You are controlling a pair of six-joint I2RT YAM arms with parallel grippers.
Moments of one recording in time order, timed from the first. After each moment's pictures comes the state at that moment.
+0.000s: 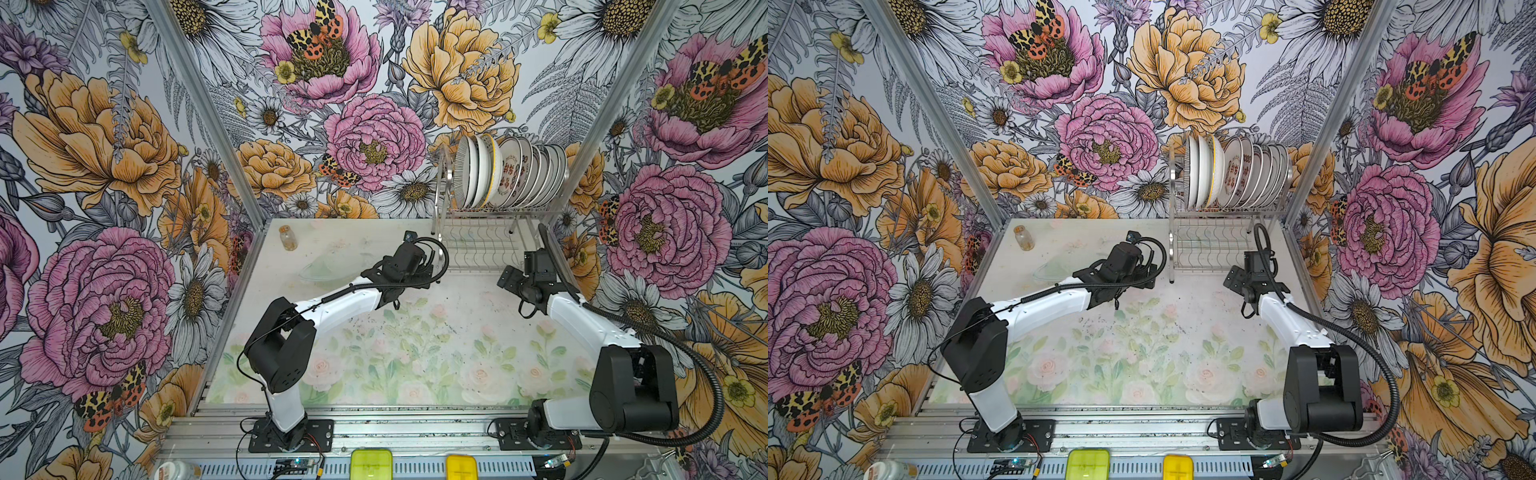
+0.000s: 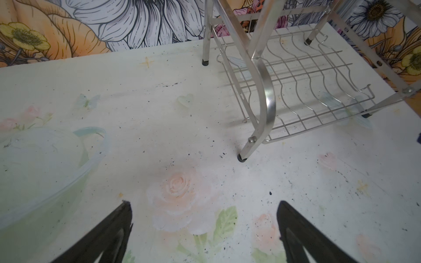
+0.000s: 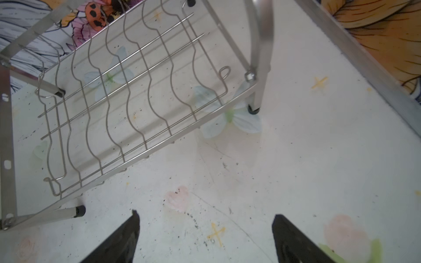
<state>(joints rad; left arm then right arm) -0.77 1.82 1.37 -0.26 -0.31 -0.34 -0.03 1.38 0.88 -0.37 0.10 0.50</state>
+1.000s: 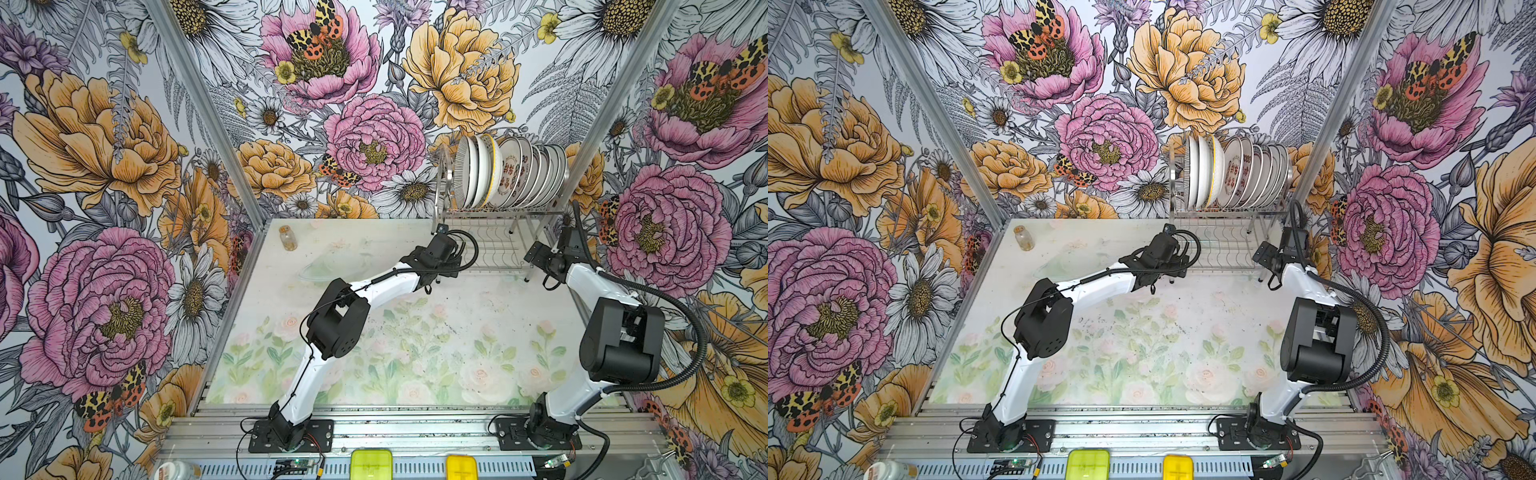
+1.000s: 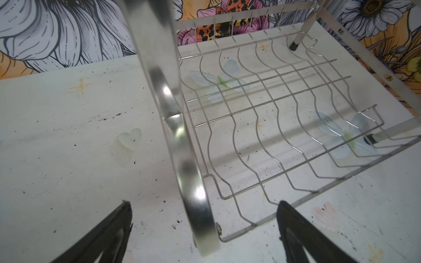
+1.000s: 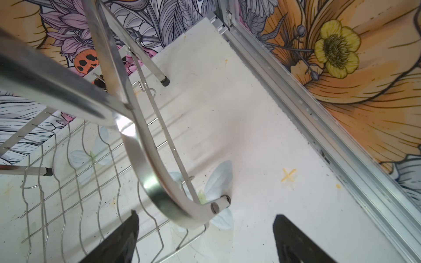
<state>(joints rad) -0.80 2.25 1.85 -0.30 -0.29 -0.33 -0.28 1.70 1.20 -0.30 -0.06 0.37</state>
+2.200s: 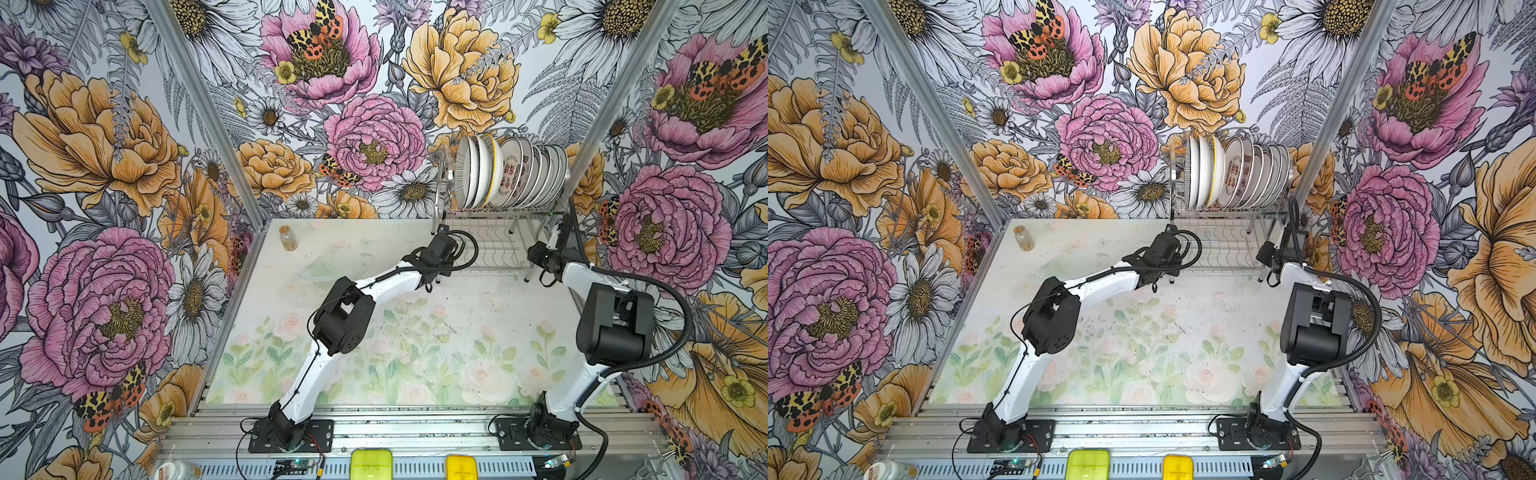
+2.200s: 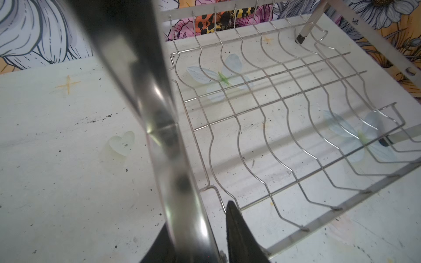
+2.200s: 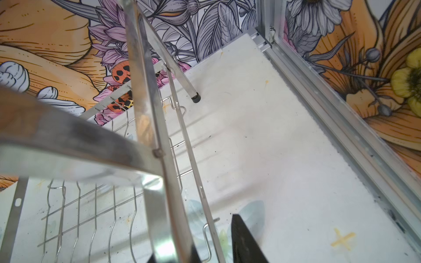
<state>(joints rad) -0.78 2.32 1.92 -0.31 -0.27 -0.32 -0.29 1.82 1.20 -0.07 -0.21 0.30</state>
